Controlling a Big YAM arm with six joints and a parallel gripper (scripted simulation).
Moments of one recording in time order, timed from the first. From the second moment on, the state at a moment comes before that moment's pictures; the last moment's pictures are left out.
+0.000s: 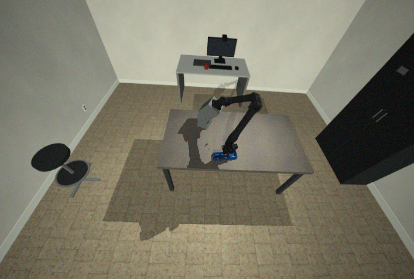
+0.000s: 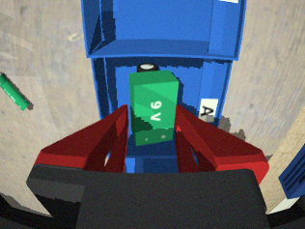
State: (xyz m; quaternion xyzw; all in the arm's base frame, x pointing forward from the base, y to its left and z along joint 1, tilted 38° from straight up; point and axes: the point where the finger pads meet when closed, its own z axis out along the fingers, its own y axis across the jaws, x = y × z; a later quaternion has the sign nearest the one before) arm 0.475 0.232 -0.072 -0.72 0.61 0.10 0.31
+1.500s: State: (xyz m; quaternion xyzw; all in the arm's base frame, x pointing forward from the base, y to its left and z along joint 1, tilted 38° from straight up) arm 0.469 0.213 -0.049 -0.72 0.61 0.10 0.31
